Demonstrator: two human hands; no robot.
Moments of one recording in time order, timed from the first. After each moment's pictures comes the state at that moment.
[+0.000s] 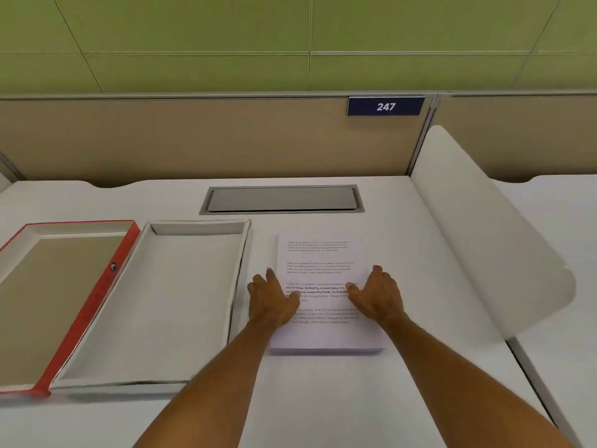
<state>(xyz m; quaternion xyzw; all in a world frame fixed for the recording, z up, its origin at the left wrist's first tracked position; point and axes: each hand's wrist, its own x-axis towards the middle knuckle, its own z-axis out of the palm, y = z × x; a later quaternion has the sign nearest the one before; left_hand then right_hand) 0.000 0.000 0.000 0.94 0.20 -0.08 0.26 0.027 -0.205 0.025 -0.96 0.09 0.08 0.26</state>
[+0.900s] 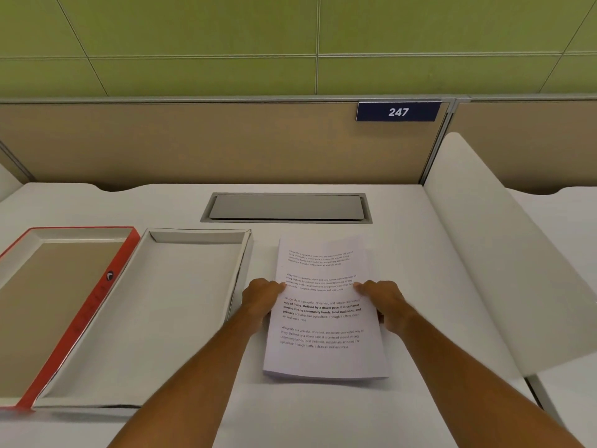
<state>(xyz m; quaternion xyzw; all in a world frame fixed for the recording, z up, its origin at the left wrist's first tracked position) 0.045 0.021 0.006 0.75 0.32 -0.09 0.57 0.087 -0.227 0.011 -0.74 0.22 0.21 0.60</state>
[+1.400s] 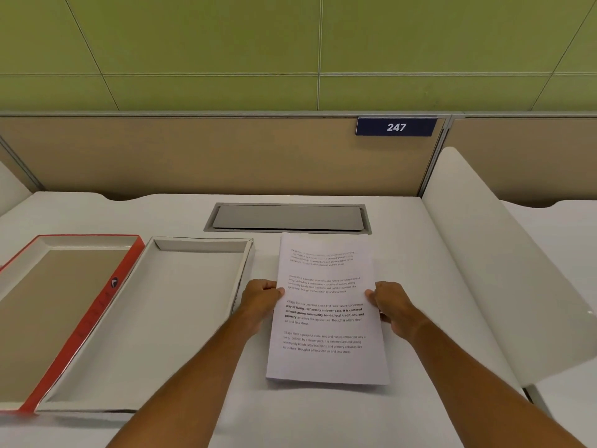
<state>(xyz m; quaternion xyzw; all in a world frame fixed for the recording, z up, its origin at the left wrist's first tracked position) 0.043 0.025 0.020 0.73 0.26 -0.06 0.63 0.094 -0.235 0.026 -0.77 0.17 0.20 0.58</state>
